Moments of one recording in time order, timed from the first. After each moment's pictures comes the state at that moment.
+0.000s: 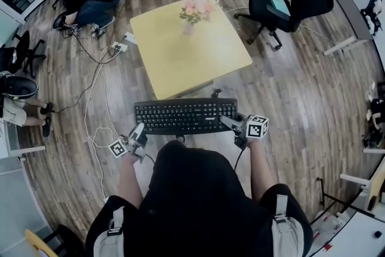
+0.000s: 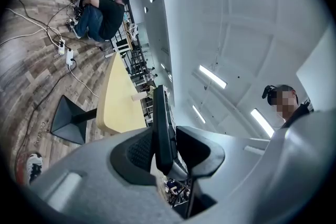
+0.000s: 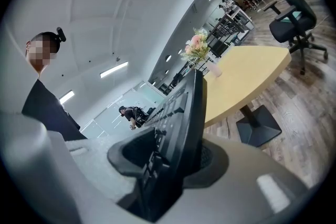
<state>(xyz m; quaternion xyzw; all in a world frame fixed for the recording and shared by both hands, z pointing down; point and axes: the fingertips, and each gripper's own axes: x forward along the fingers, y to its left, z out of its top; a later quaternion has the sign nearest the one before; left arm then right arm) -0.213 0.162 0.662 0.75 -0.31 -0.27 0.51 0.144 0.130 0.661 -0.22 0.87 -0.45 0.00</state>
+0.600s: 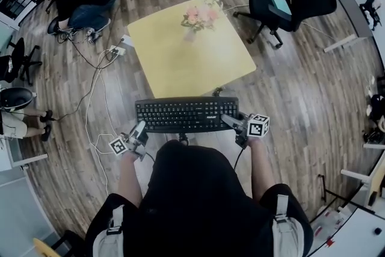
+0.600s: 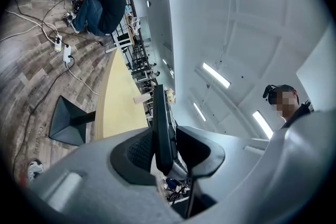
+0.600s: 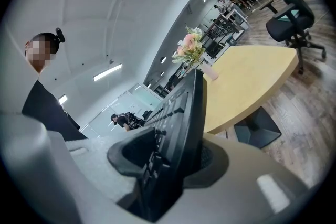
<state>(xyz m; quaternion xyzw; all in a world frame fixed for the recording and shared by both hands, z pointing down) -0.237 0.068 0.674 0.75 -0.30 -0.25 0.53 0.119 0.052 0.670 -0.24 0.85 -0.47 0.00</state>
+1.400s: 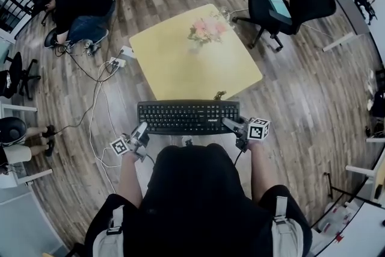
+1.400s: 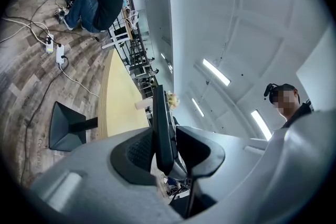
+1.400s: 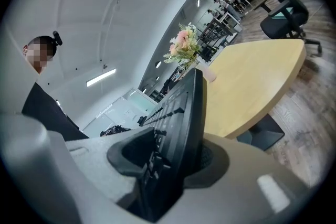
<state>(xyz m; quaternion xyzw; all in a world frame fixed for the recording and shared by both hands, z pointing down) -0.279 -0.013 0.684 0.76 -0.27 -0.23 0.54 0.076 0.001 0.686 -0.28 0.83 -0.48 0.02</state>
